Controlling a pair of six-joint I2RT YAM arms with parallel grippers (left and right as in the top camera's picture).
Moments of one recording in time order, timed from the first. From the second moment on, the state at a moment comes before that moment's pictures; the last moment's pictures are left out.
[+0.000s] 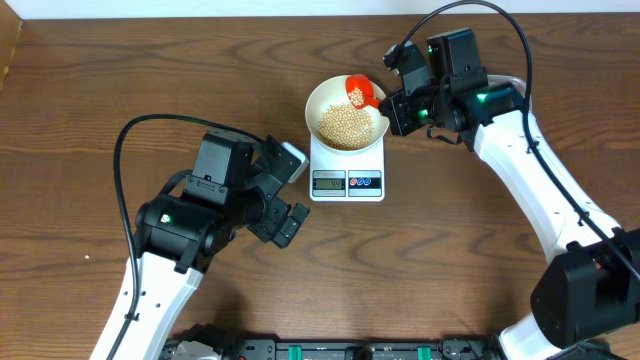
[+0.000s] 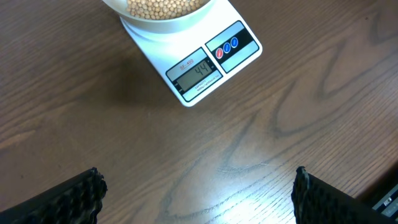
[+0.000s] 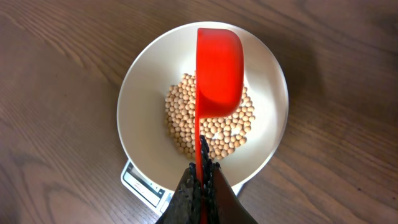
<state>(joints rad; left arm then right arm) -0.36 1.12 1.12 -1.02 0.23 0.27 0.32 1.75 1.48 -0.64 -0.39 -0.03</state>
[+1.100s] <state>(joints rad) -0.36 1.12 1.12 -1.02 0.23 0.27 0.37 1.75 1.48 -0.64 -0.30 -0.12</state>
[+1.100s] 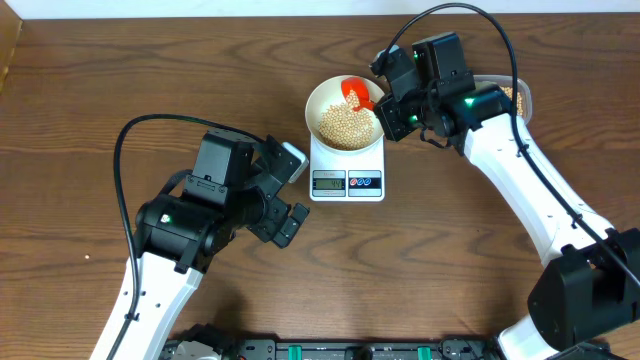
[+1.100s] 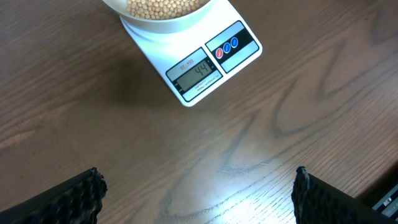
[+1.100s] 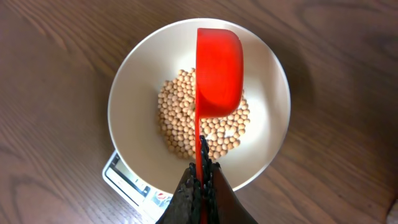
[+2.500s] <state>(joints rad) -0.36 1.12 1.12 -1.02 0.23 0.27 0.37 1.75 1.48 -0.62 -0.34 -0.10</state>
